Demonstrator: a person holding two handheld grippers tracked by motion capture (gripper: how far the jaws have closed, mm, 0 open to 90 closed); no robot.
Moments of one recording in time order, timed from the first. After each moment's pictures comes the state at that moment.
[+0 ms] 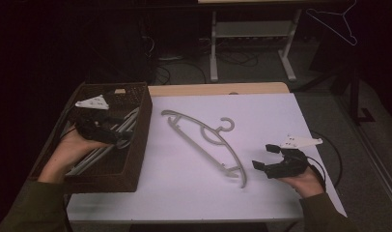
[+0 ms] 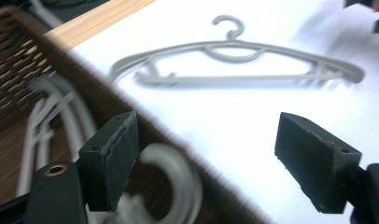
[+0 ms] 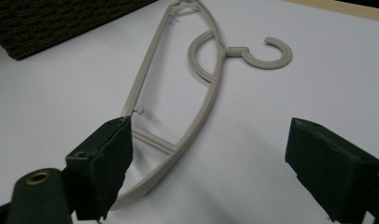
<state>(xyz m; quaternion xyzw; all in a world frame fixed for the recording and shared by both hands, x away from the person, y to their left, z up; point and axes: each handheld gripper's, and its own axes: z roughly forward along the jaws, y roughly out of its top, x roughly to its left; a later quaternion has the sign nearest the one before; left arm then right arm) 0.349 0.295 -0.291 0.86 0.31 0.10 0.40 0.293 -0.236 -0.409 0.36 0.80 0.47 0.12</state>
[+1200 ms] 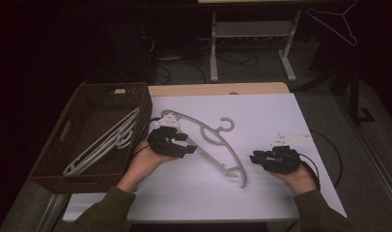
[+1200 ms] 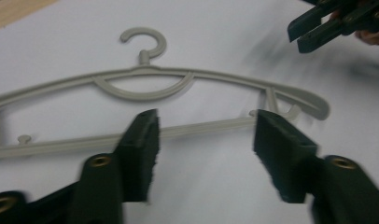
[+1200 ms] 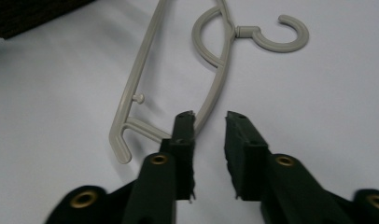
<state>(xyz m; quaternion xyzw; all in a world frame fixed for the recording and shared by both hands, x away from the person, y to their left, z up) 0.344 0.144 -0.362 0.86 0.29 0.06 0.41 0.303 -0.219 -0.411 0.37 0.82 0.43 0.10</state>
